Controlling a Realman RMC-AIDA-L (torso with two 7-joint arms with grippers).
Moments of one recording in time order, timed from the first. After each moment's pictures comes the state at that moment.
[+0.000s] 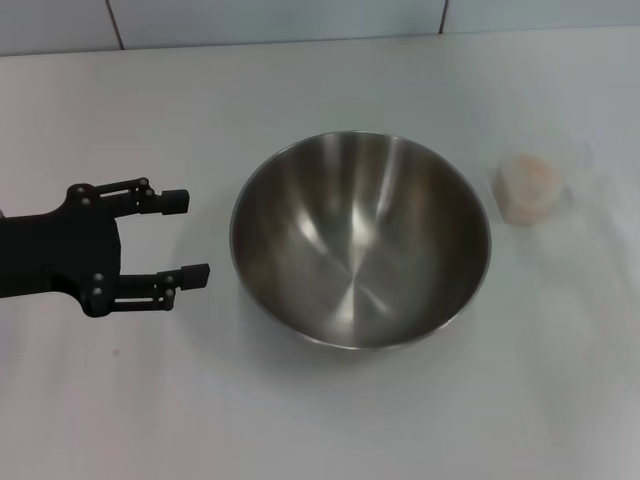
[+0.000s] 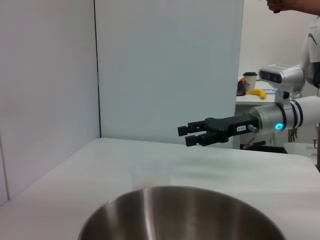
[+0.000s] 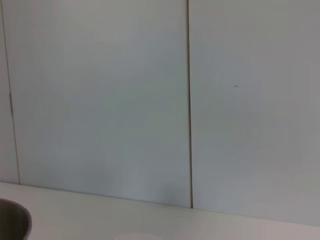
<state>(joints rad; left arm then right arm) -0.39 -2.02 0.85 0.87 1.83 1.78 -1.24 0.17 2.08 -0.49 -0.61 -1.56 -1.34 0.93</state>
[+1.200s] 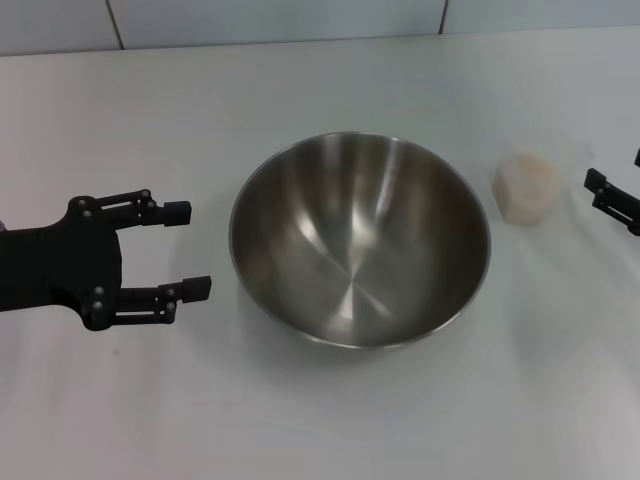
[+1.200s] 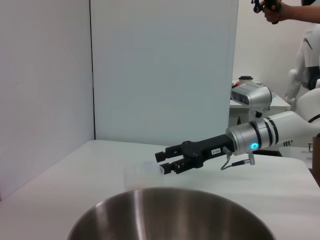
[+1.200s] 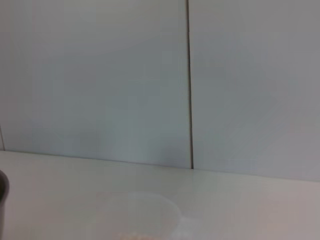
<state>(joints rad) -0.37 -2.03 0.85 0.87 1.83 1.79 -1.23 0.28 2.08 -0.51 -0.45 -1.56 -1.15 0.85</state>
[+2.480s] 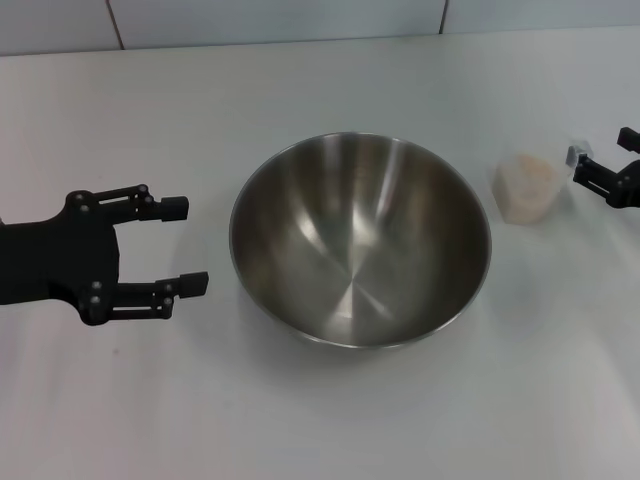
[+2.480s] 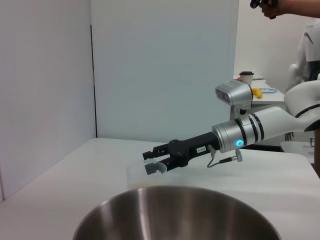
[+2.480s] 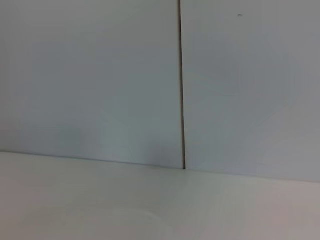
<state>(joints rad) -0.38 -2.03 0.85 0.88 1.84 1.79 -1.23 0.37 2.08 -0.50 -0.40 -1.56 -1.03 0.85</state>
